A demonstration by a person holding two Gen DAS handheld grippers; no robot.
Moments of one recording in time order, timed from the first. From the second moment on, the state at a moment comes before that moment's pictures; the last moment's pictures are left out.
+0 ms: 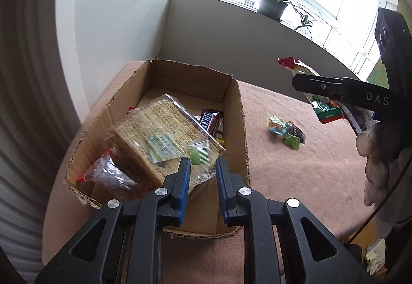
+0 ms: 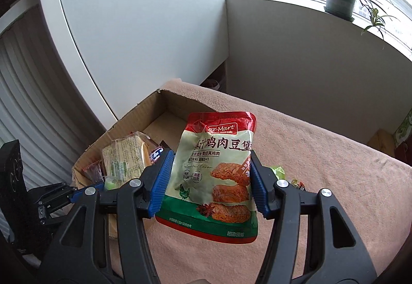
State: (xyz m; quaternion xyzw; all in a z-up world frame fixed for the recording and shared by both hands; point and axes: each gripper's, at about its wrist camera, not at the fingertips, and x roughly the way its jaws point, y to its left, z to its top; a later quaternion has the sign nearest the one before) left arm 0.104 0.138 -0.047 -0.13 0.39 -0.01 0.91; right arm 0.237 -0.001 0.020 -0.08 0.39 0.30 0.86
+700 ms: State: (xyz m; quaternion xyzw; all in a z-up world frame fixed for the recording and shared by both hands) left arm 0.103 0.156 -0.049 -0.15 0.38 -0.01 0.91; right arm 0.270 0.056 0.011 -0.06 0.39 0.32 0.86
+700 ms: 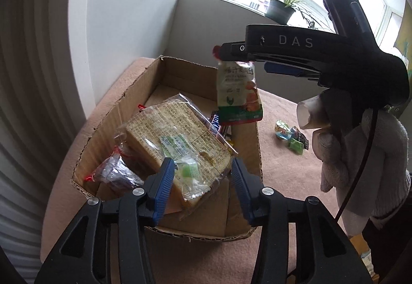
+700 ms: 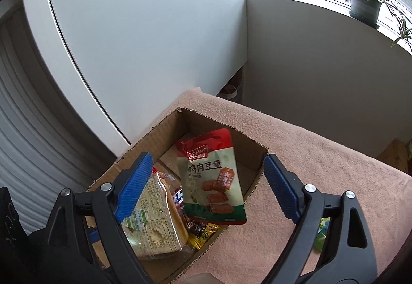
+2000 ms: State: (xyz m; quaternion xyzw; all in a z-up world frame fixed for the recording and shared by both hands) left arm 0.127 0.023 -0.035 -0.07 0.39 -0.09 0.91; right arm 0.250 -0.222 -0.039 0.04 0.44 0.18 0.88
